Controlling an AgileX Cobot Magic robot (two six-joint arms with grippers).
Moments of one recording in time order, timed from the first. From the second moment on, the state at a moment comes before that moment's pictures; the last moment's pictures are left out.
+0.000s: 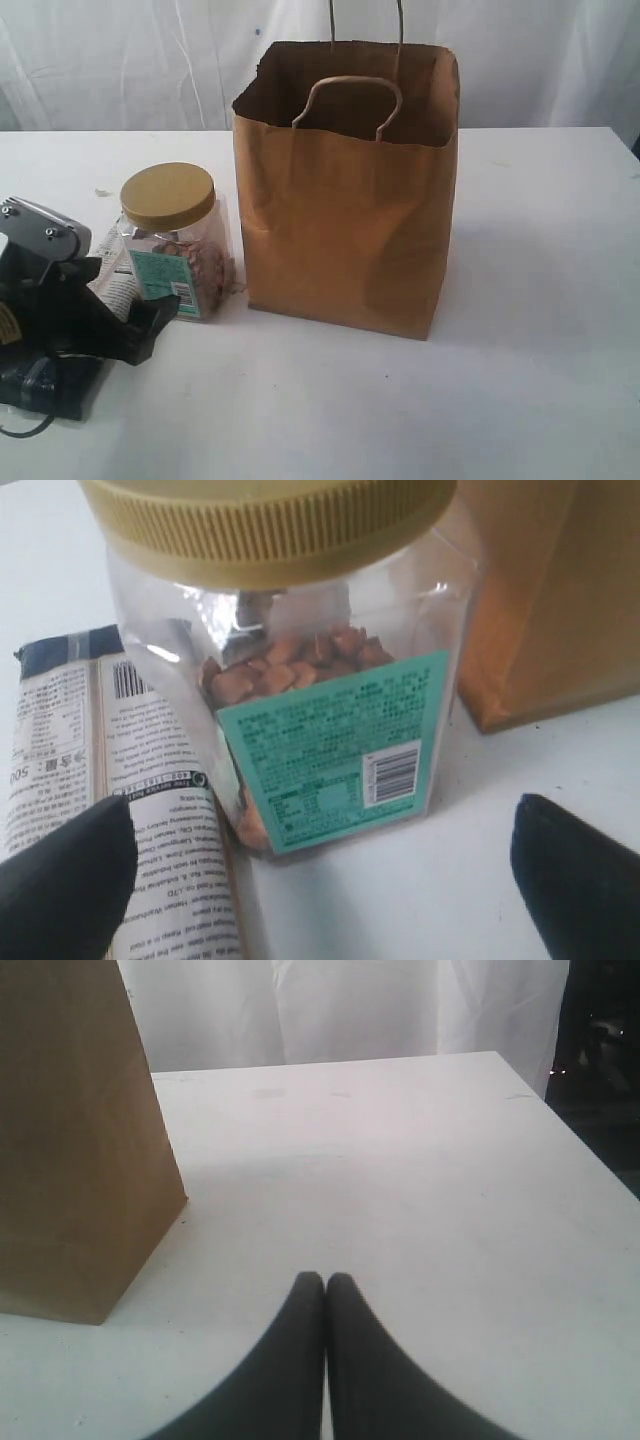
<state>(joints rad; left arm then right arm) -0.39 1.46 -0.33 0.17 -0.57 -0.03 -0.03 0.00 0.00 0.21 0.30 -0.14</state>
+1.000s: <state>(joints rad) -0.39 1.77 -0.39 0.18 -0.96 -0.01 -0.03 0.00 0.00 0.21 0.30 -0.14</state>
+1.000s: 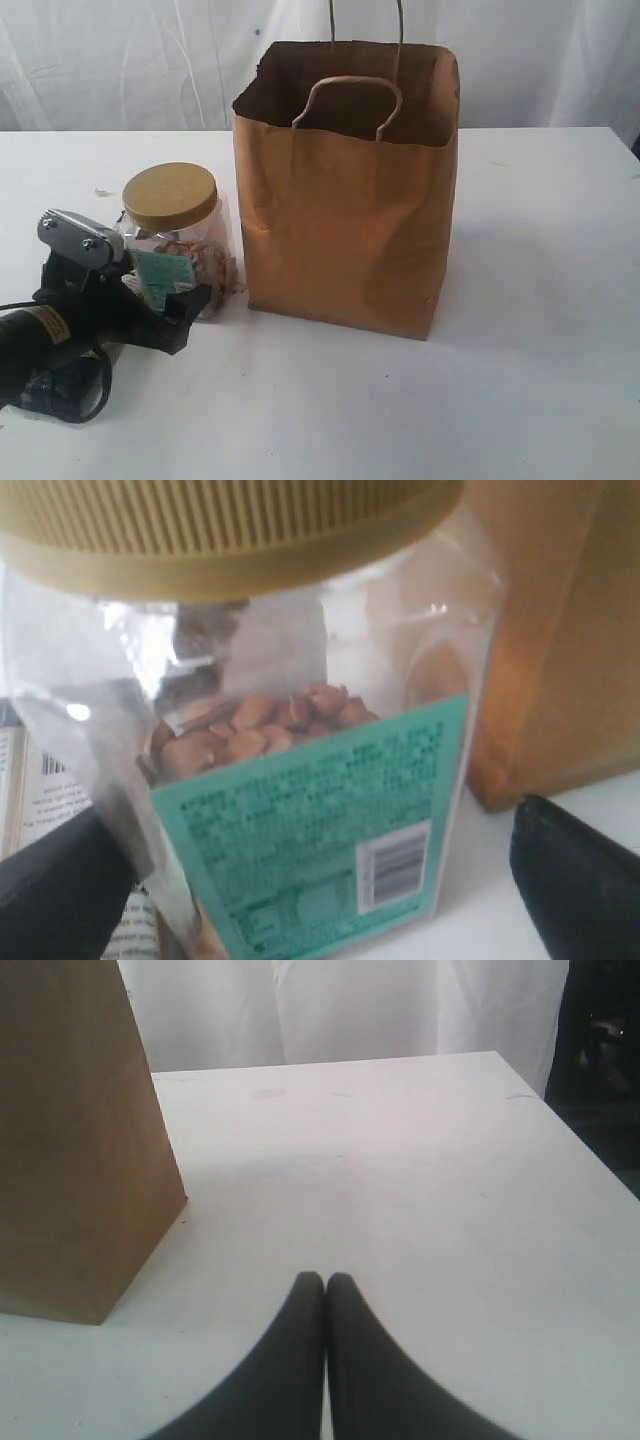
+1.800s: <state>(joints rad) -0.39 1.82 -0.57 0.04 -0.73 -0.10 -0.03 0.00 0.00 0.21 0.30 -0.14</state>
